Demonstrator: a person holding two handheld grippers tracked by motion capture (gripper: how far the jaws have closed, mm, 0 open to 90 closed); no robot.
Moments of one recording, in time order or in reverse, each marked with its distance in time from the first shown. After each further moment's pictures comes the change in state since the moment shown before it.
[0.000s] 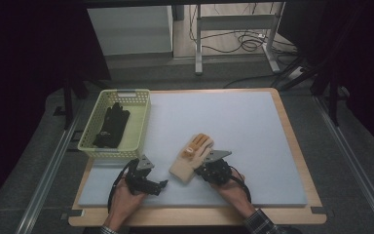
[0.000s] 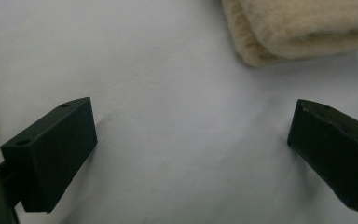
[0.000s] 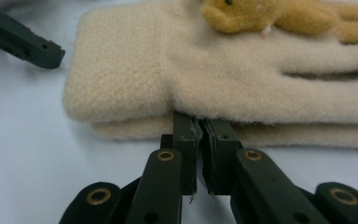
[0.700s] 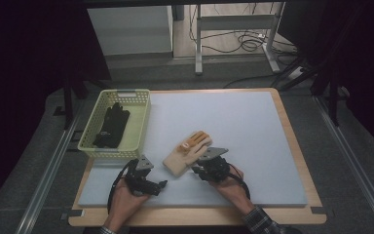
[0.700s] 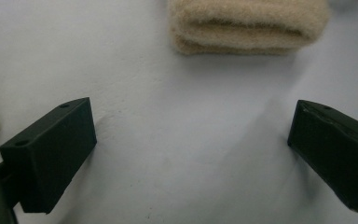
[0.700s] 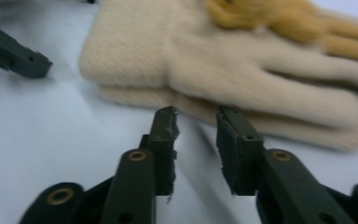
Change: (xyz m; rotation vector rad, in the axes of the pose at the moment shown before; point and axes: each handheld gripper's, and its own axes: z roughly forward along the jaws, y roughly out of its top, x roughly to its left) left arm 0.000 -0.001 0.001 -0.003 -0.002 -0.004; right arm 0.000 0.011 -0.003 0.010 -0.052 -0.051
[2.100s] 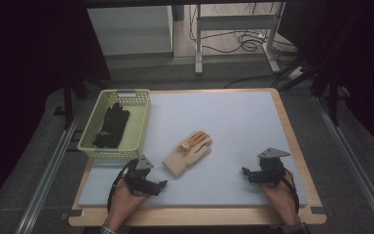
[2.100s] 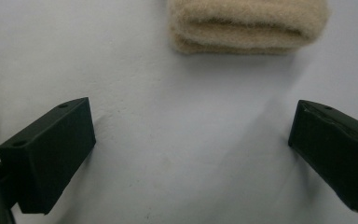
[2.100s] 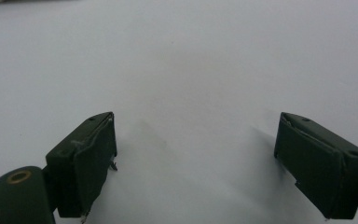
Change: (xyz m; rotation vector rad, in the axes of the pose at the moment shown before) left arm 0.001 0.000 0.000 0.004 -0.009 0.000; right arm -0.088 -0.096 -0.091 0.031 -0.274 0.240
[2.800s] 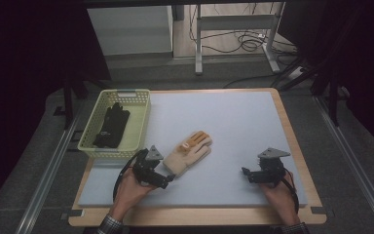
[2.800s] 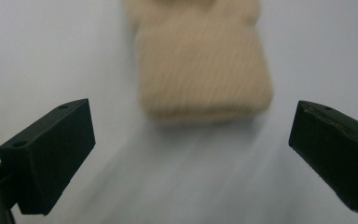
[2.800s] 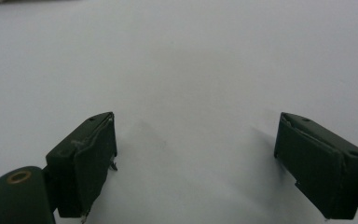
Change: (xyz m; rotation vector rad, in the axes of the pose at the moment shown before) left arm -0.012 0.056 -0.003 0.014 -0.046 0.085; right arm 0.000 0.000 0.000 -0.001 -0.001 -0.001
